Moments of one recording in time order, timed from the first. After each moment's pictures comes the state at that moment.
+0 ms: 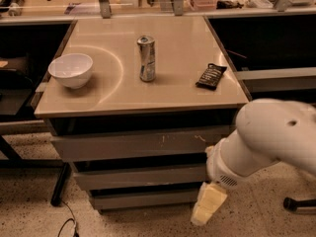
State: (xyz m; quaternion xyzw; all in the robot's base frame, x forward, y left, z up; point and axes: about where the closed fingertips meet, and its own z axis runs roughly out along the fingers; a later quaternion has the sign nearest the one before) arm 0.378 -0.116 0.716 -0.57 0.80 0.11 0.12
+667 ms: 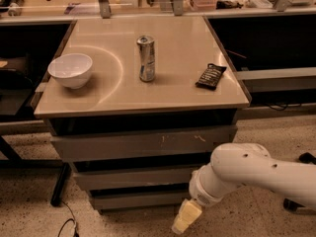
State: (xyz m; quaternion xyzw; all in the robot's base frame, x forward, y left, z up) arm 0.389 -0.090 0.578 -0.51 0.83 0.15 0.12
